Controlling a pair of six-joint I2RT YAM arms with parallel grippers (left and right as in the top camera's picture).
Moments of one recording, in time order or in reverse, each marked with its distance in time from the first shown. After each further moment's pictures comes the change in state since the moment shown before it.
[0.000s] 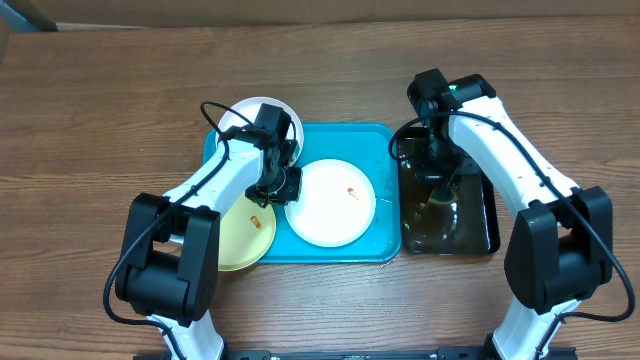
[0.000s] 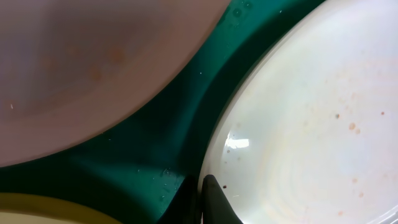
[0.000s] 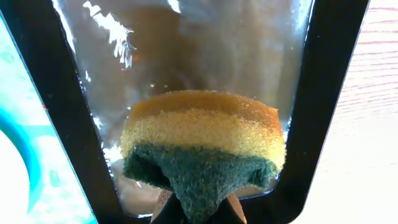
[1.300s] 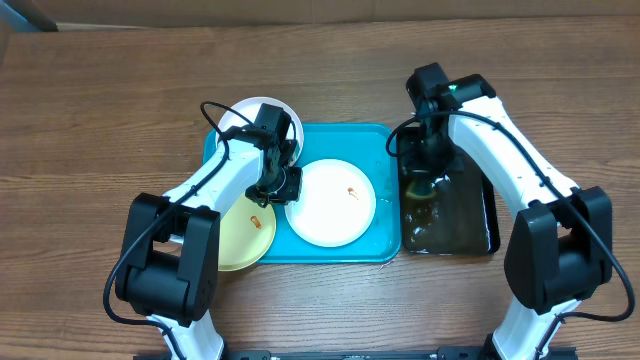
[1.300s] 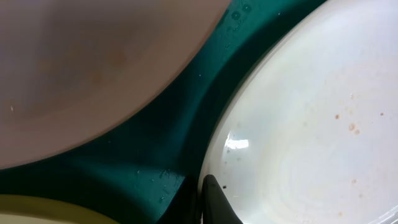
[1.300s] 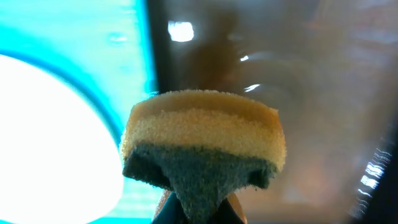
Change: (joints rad) left arm 0.000 0.000 0.000 0.003 0.000 0.000; right arm 0.011 0.000 0.000 0.119 -0.231 -0.016
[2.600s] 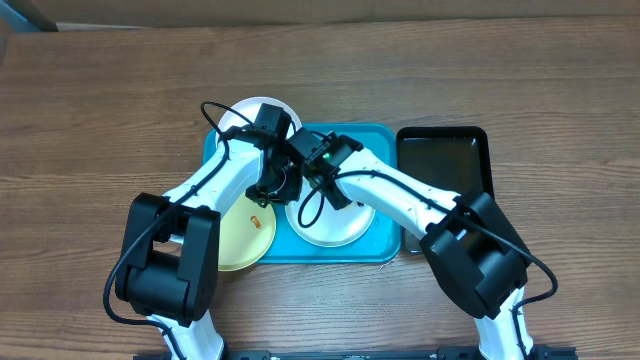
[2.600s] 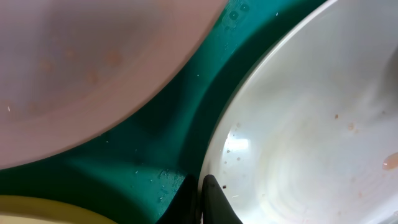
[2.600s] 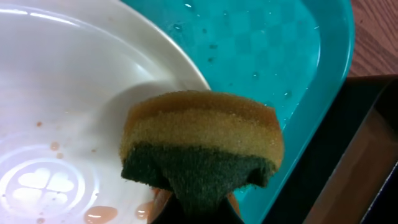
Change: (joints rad) left arm 0.000 0.000 0.000 0.001 0.004 0.000; right arm 0.448 0.166 -0.004 0.233 0.511 -0.160
